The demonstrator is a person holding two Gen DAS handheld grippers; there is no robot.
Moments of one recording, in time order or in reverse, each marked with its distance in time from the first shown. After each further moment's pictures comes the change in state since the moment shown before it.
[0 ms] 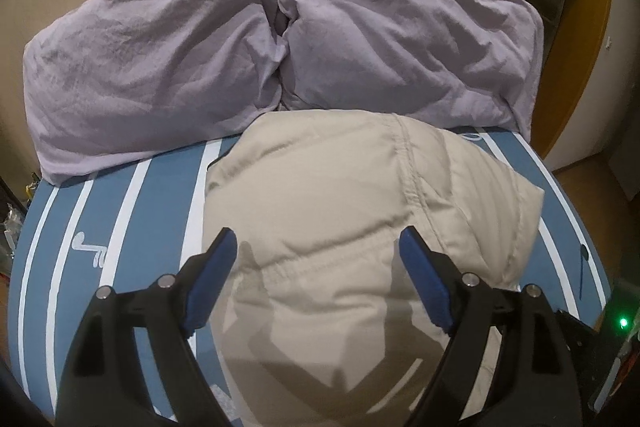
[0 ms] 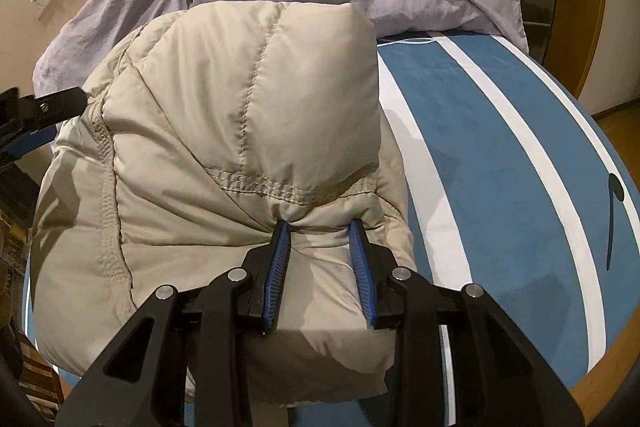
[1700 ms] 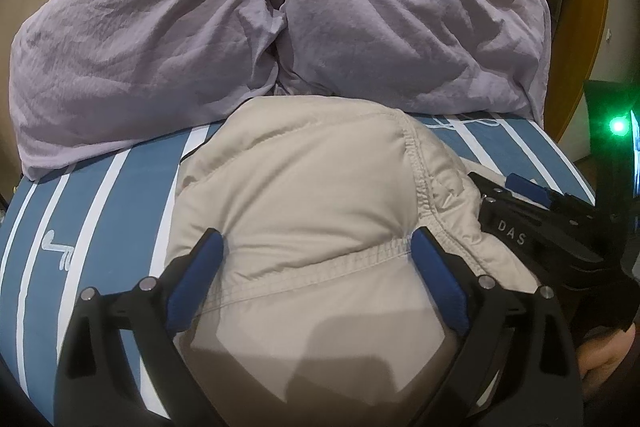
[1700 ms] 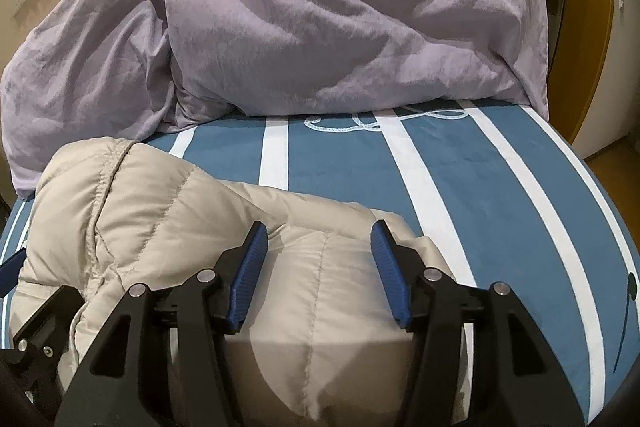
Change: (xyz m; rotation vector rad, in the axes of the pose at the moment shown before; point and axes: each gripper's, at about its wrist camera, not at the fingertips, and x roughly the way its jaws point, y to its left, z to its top) left arm 0.059 0.006 -0.033 0.026 -0.048 -0.008; right arm 0.080 0.036 0.075 -0.063 -0.142 -0.104
